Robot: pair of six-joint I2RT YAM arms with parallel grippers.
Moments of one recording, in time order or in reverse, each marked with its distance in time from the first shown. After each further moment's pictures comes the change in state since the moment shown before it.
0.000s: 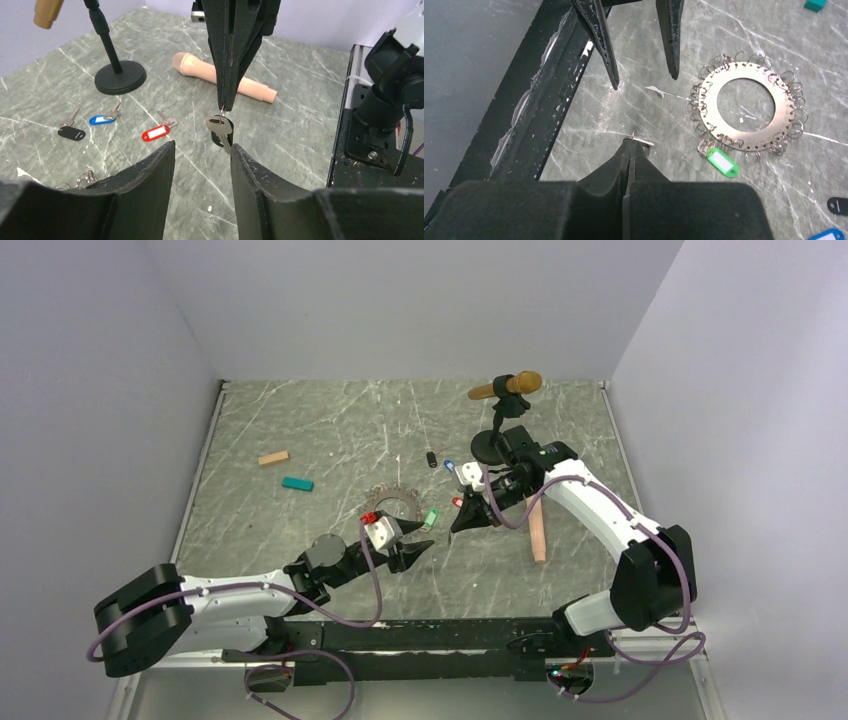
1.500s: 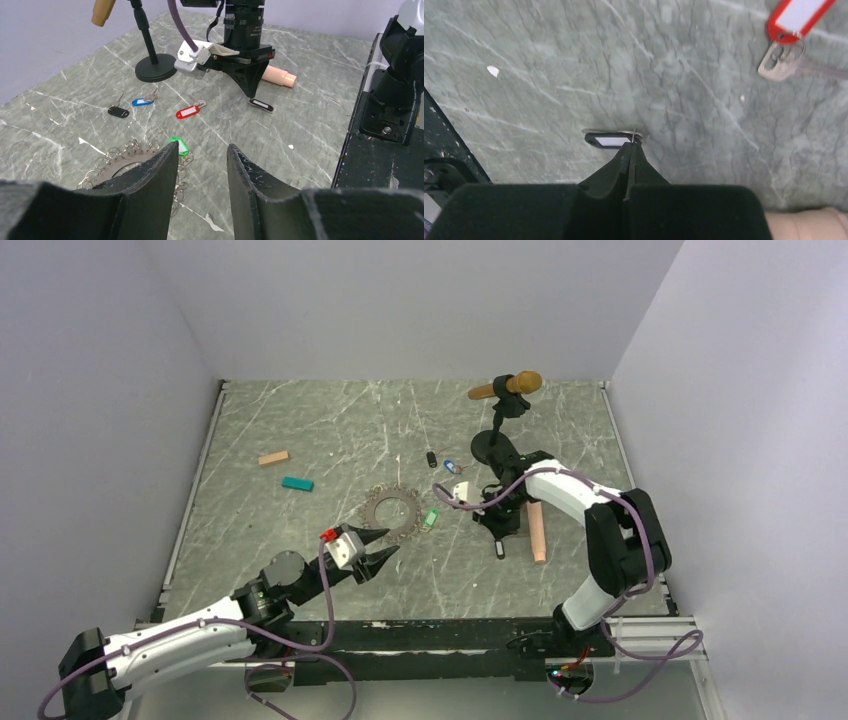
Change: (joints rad) left arm 0.006 -0.549 -0.084 -0.474 -0.076 0.077; right arm -0.050 0.183 -0.124 0.133 0.797 0.303
